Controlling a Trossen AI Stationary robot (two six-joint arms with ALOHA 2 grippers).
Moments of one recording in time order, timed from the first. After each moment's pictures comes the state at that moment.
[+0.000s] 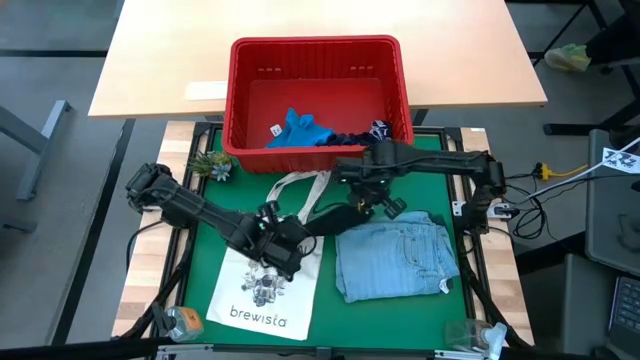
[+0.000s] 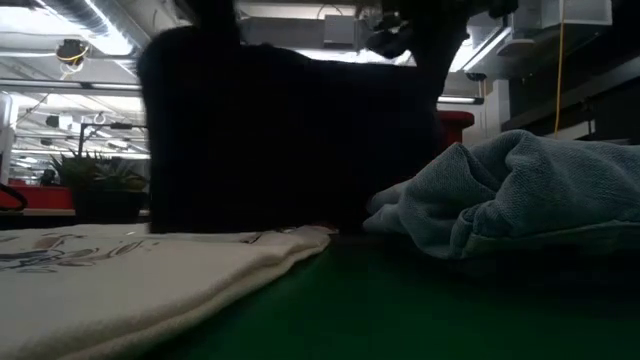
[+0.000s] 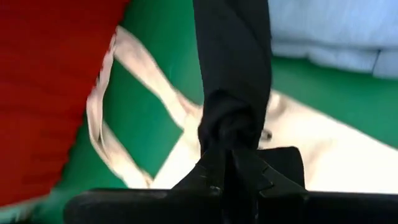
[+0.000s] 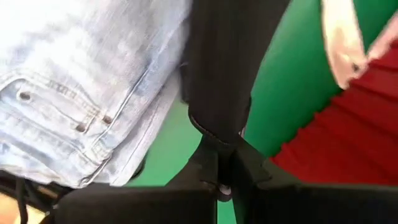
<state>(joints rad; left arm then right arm) -0.41 1.72 1.52 -1.13 -0.54 -0.72 -0.05 1.85 1.88 -1.58 0.01 -0.77</state>
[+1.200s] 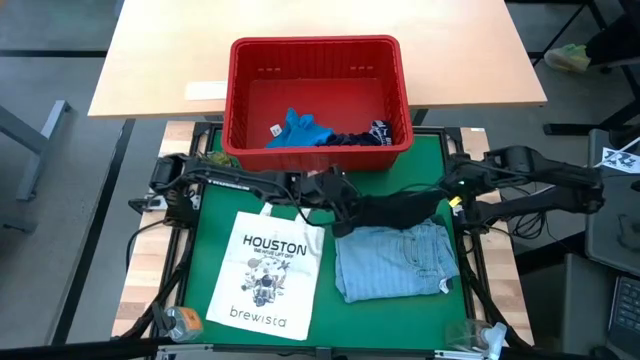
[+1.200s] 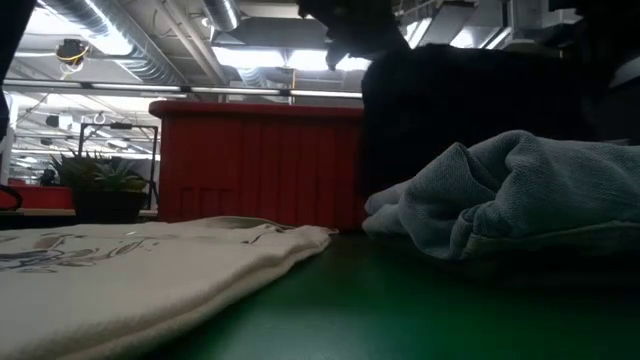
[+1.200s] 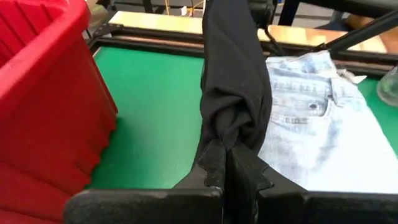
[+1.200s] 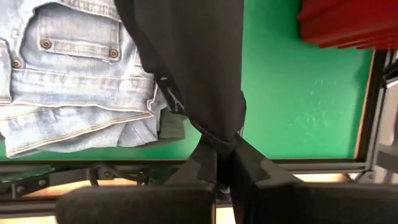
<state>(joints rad) -0.04 1.84 1.52 -0.25 -0.21 -0.15 -0.05 0.89 1.15 -1.57 0.11 -0.17</state>
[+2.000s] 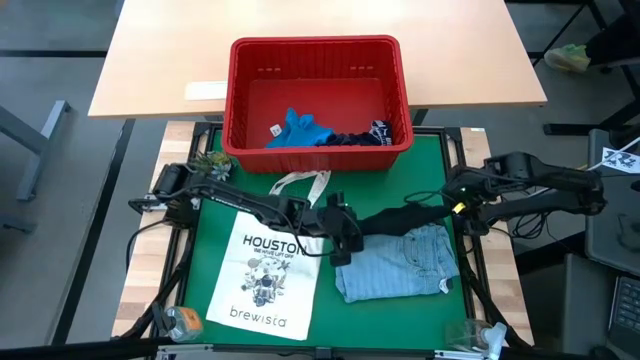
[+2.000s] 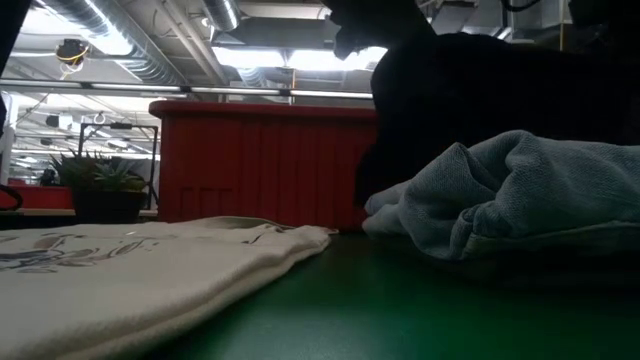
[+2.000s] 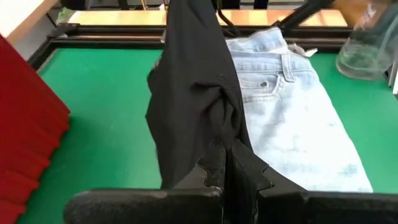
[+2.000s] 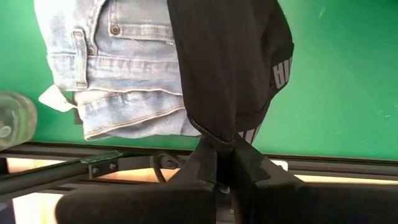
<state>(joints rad) -0.19 1.89 1.52 -0.23 -0.28 -0.15 -0.02 0.80 1.02 -1.57 -0.12 -0.06</state>
